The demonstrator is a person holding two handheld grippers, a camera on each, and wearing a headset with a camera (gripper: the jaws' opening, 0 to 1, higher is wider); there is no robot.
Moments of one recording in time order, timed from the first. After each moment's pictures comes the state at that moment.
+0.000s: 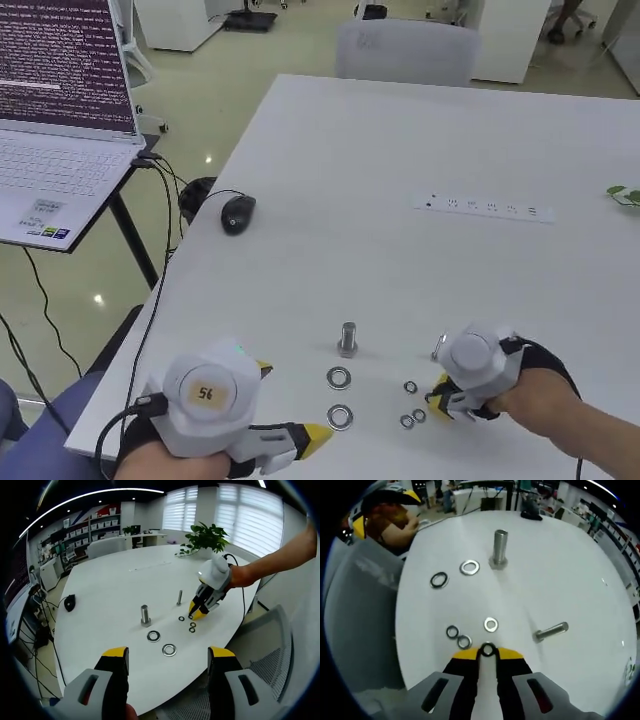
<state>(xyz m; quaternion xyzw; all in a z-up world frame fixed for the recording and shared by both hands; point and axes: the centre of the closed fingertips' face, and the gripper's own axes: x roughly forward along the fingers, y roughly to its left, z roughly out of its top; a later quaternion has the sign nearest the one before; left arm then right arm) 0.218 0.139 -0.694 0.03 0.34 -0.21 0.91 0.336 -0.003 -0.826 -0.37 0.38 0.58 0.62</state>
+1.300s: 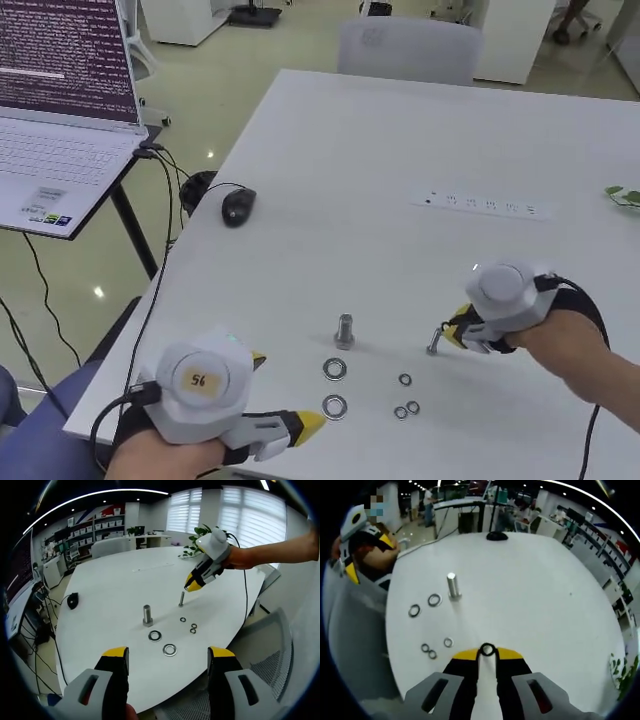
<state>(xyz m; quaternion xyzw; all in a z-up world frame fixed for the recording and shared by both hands) 0.215 0.142 -0.691 0.02 0.34 -0.20 0.92 0.403 0.001 -0.752 -0.35 0.34 0.53 0.69</state>
